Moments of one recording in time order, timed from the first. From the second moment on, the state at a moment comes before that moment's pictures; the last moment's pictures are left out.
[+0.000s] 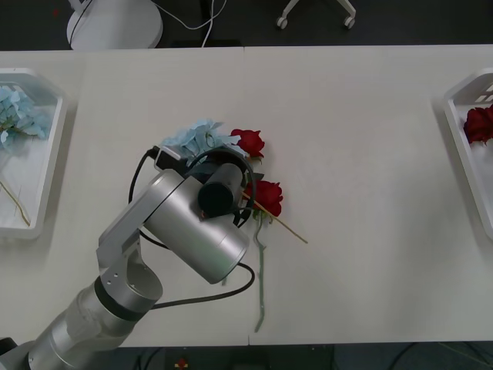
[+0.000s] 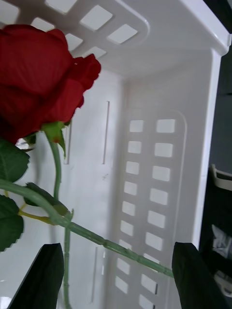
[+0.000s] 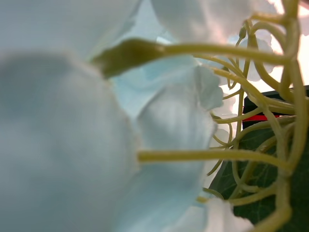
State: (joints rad) right arm -0.73 -0.88 0.19 -0.73 -0.28 0.77 1.74; left arm -0.34 0.21 -0.62 -1.97 -0.23 1.33 0.28
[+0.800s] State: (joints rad) right arm -0.73 -0.96 0.05 -0.91 -1.16 1.37 1.72; left arm -0.35 0.37 0.12 -2.04 0.14 1.26 -1.09
